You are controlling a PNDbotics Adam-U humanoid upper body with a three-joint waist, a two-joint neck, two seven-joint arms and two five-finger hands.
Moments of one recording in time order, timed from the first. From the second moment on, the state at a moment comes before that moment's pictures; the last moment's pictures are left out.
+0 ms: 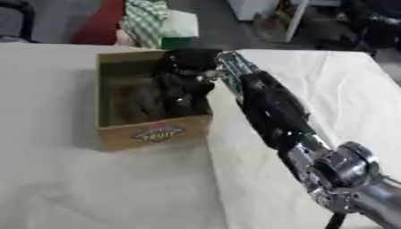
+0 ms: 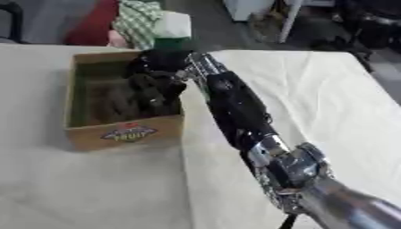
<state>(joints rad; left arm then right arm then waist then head) -0.26 0.33 0.05 -1.78 0.19 0.19 -0.11 -1.10 -0.27 -0.01 -0.70 1.38 -0.91 0.14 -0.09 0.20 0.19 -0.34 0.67</state>
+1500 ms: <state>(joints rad) -0.24 0.33 0.07 -1.78 0.19 0.19 -0.09 -0.82 -0.60 -0.10 -0.91 0.49 -0.83 0.30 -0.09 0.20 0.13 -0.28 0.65</state>
